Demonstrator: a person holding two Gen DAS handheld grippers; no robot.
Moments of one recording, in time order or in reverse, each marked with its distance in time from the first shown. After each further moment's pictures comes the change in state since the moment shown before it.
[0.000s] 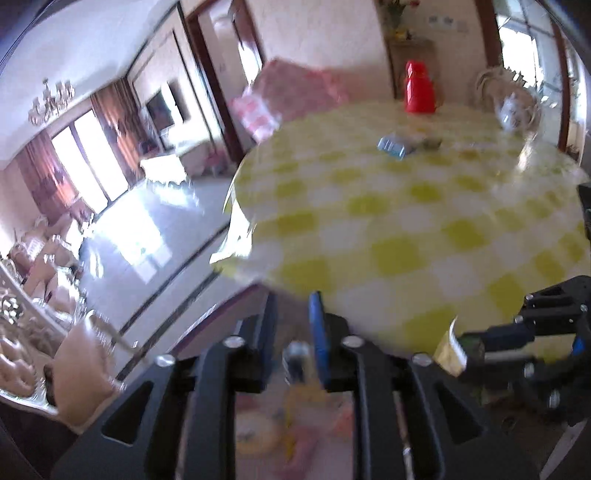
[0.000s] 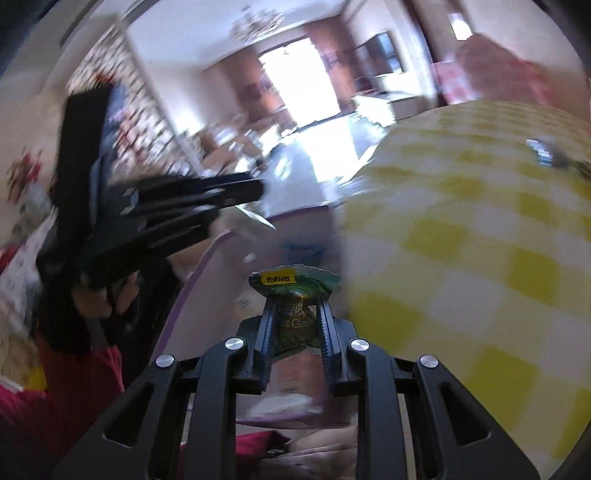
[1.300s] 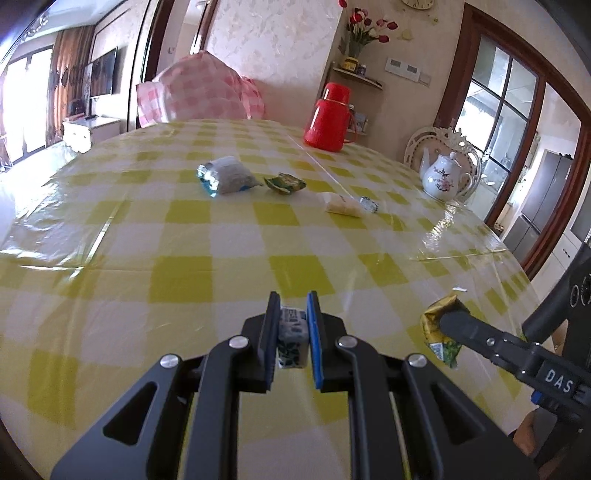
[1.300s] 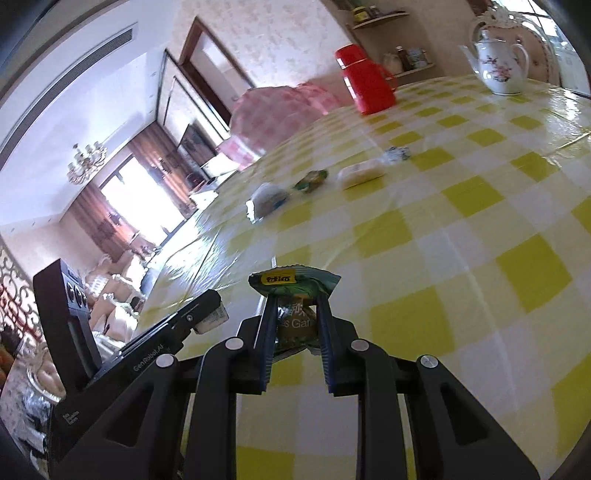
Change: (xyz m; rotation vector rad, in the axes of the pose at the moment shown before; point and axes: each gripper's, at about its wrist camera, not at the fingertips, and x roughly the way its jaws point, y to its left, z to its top) left arm 0.117 -0.230 0.116 -0.227 -0.131 -0.466; right arm -0.192 -0.256 -0.053 0.596 -0.409 -0.491
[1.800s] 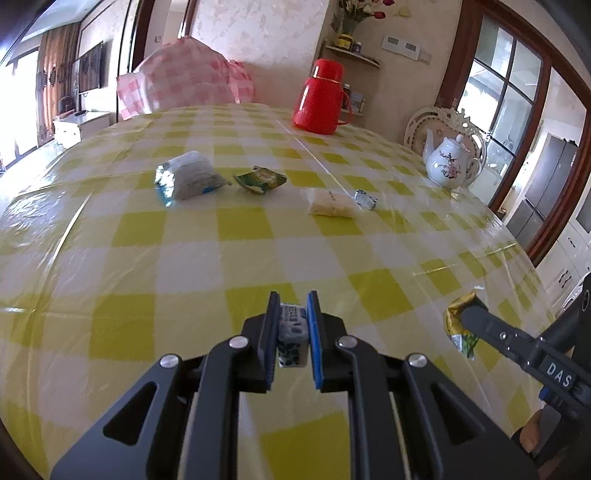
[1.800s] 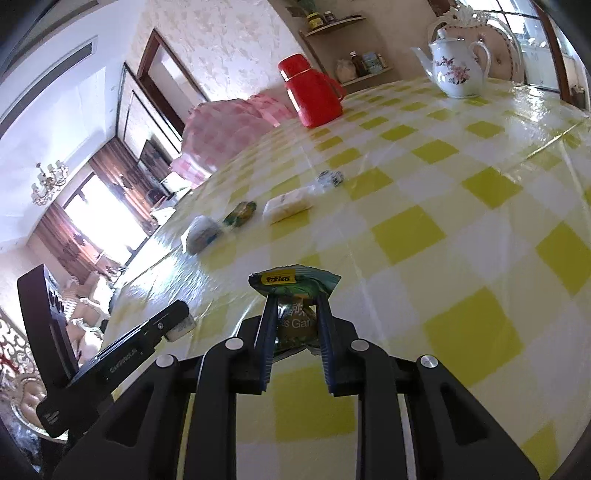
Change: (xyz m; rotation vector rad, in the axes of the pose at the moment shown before) left arm 0.069 -0.028 0.036 0.026 0.078 0.003; right arm 0.011 -0.060 0.042 0.071 -0.033 -0.153
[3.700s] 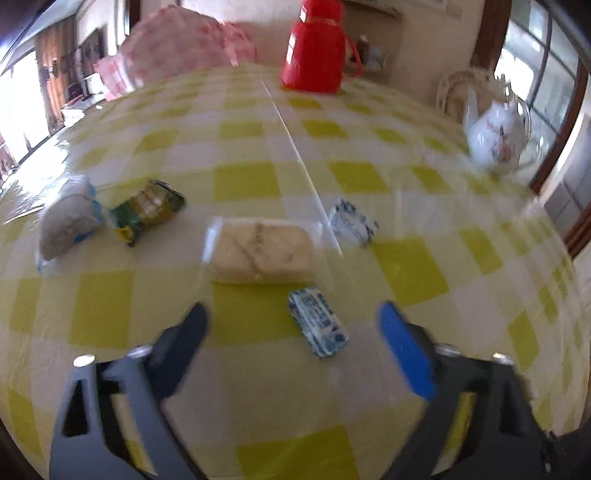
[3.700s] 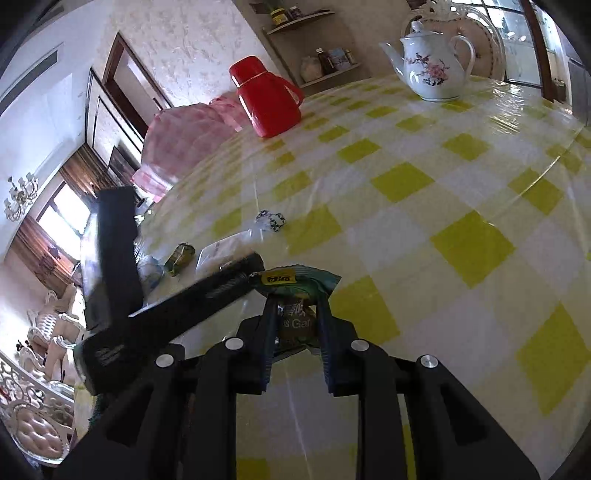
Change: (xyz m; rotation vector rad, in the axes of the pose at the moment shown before) left arm 0.175 -0.093 0.084 0.021 0.188 0.144; right arm 0.040 -0.057 0.078 0.066 0.004 -0.137
